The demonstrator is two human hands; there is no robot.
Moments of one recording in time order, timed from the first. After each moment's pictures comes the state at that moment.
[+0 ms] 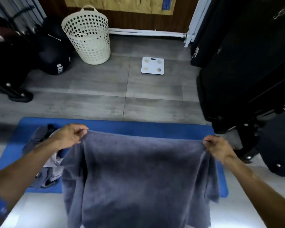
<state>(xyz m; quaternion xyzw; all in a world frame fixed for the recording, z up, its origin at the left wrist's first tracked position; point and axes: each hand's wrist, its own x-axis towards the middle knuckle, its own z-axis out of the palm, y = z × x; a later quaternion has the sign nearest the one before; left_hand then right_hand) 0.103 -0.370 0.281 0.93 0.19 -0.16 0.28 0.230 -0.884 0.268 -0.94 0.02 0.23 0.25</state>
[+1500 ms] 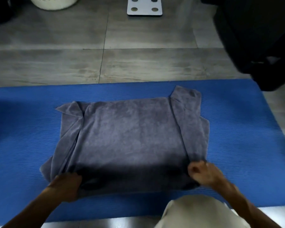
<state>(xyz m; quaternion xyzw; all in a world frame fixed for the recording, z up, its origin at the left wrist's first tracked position) 0.016 -0.436 -0.325 0.91 -0.02 -0.40 -0.09 0.147 -0.897 -0.284 -0.93 -0.06 0.36 0.08</state>
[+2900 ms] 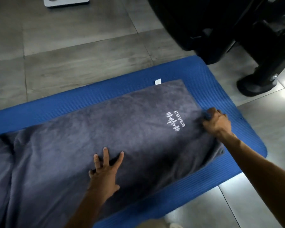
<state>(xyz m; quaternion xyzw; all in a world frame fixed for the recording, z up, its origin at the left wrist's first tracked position) 0.145 -0.675 -0.330 0.92 -0.05 -0.38 0.04 0.261 -1.078 -0.316 -0.95 0.25 0.12 0.14</state>
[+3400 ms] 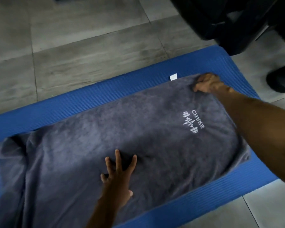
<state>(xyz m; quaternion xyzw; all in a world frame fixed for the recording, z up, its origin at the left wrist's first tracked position) 0.152 -0.680 -0.332 0.91 -0.03 -0.42 0.04 0.434 -1.020 -0.319 -0.95 0.15 0.24 0.09</state>
